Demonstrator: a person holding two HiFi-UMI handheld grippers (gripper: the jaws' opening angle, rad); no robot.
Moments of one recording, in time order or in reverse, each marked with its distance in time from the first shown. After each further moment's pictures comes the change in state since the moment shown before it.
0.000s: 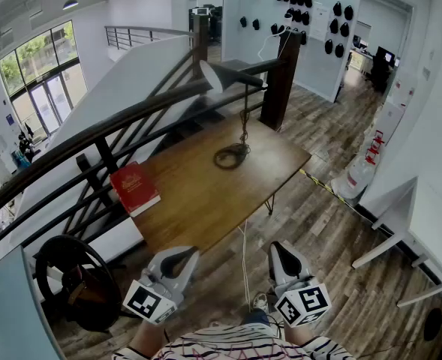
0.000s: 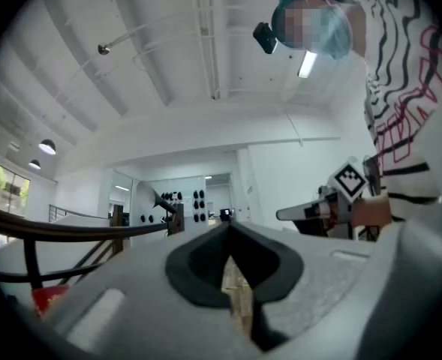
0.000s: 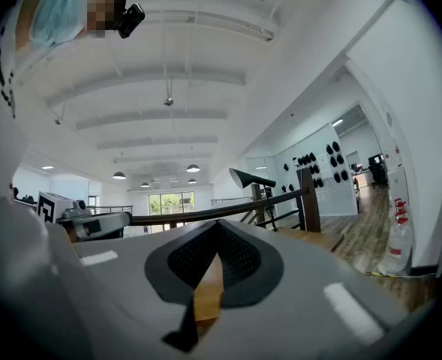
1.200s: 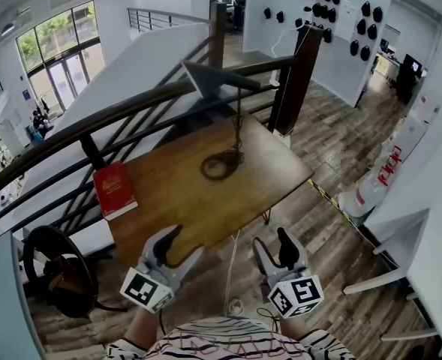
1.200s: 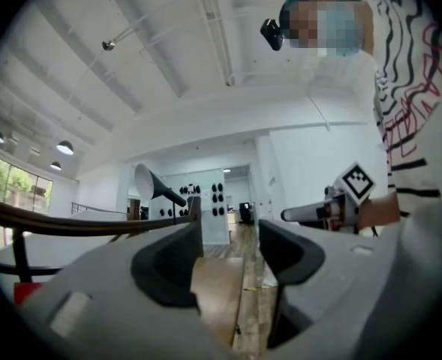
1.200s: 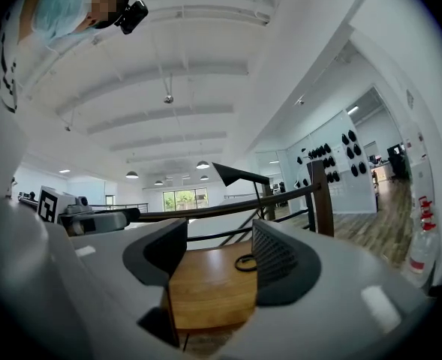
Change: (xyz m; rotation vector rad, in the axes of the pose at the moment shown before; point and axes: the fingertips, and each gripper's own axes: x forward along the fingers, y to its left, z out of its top) left arm 0.230 0.046 -0.047 -0.018 0.046 0.161; right arm 0.121 -0.217 0.013 0.003 0.039 0.131
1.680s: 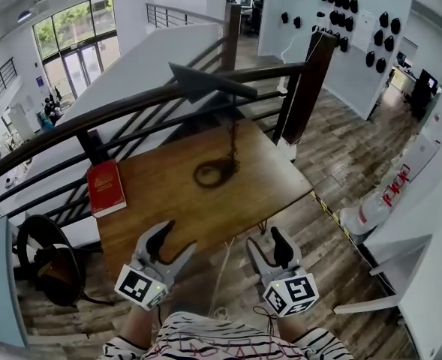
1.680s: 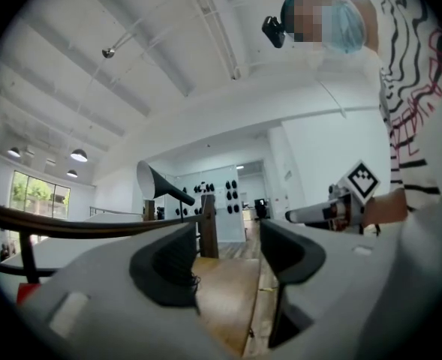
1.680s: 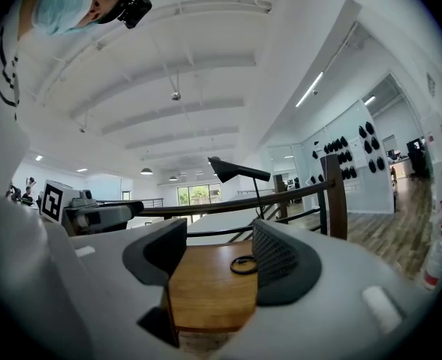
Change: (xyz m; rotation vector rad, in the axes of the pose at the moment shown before) left arm 0.095 -0.004 -0.012 0.028 0.025 0.125; right arm 0.033 -0.098 0.007 -0.026 0.035 0.124
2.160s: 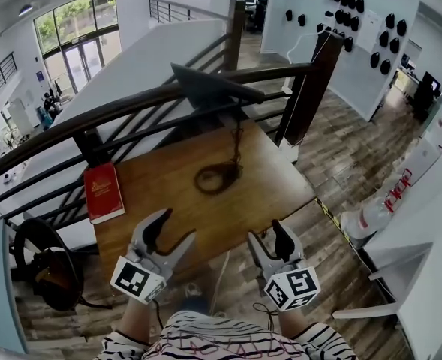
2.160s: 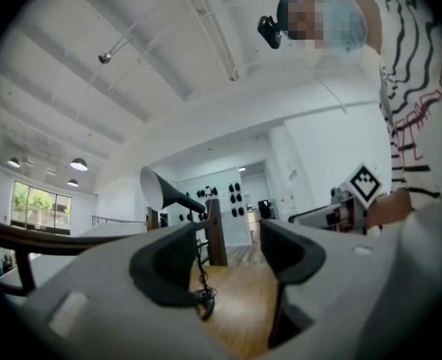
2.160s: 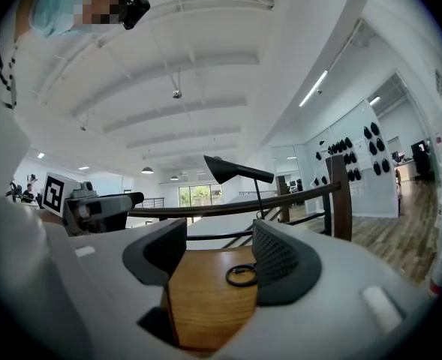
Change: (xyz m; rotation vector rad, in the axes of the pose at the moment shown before) left arm 0.046 0.071 0.010 0.044 -0.024 0.027; right arm 0.079 -0.027 0.007 -0.011 0.007 0.015
